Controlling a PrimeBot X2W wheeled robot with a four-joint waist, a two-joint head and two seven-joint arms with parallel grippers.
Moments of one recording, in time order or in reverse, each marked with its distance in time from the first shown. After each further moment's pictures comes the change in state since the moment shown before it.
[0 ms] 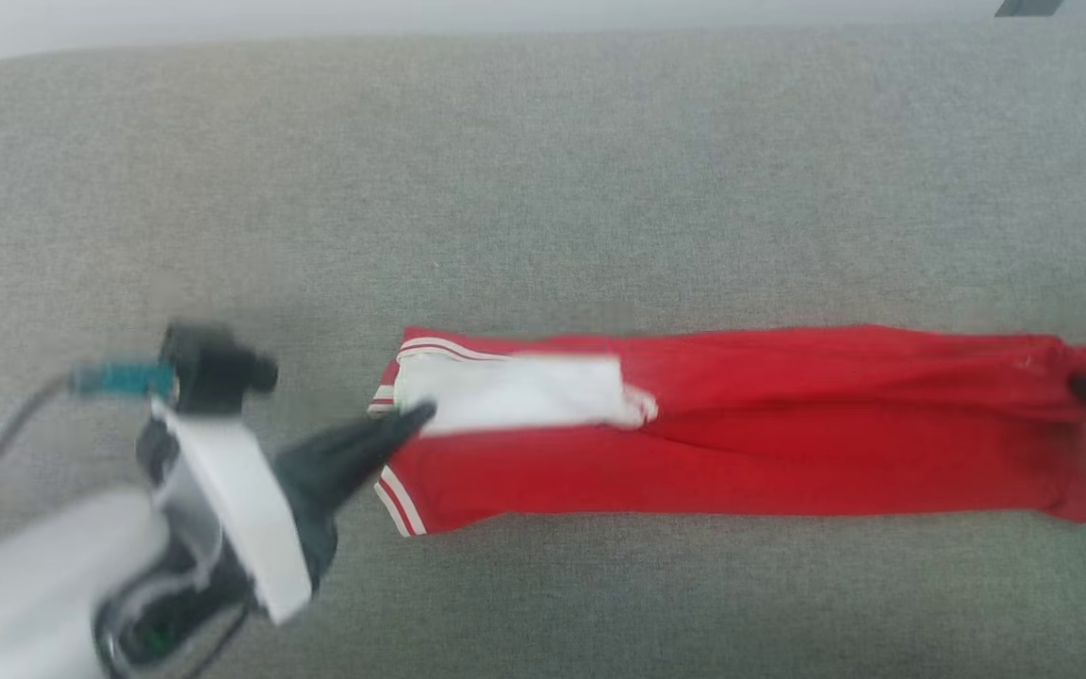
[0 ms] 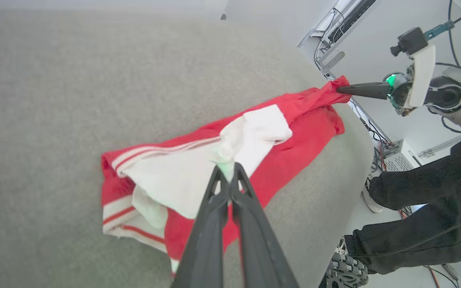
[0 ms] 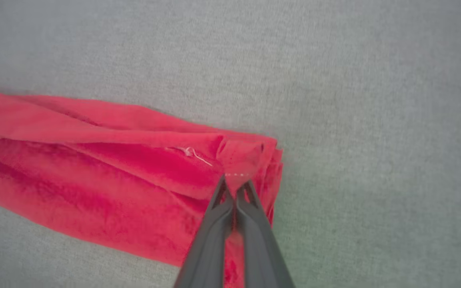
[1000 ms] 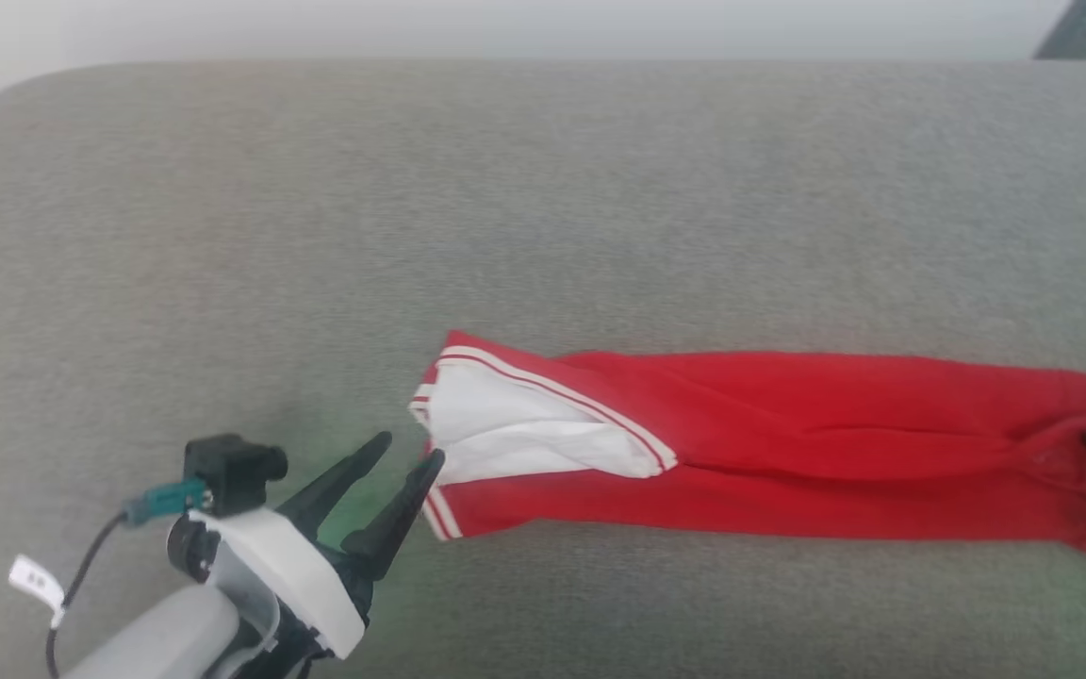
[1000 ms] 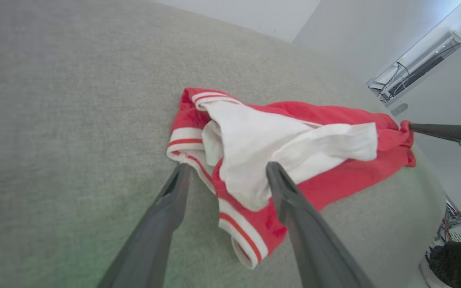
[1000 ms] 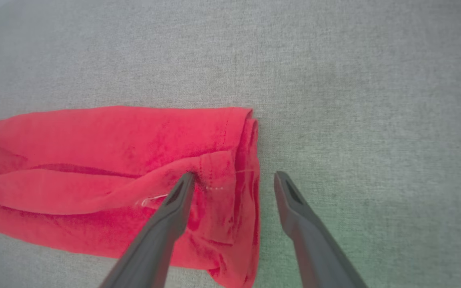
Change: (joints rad) left arm 0.348 -0.281 0.314 0.319 0.260 0.001 -0.125; right arm 0.085 0.054 -0.081 0.137 0.074 0.000 -0.054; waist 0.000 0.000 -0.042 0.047
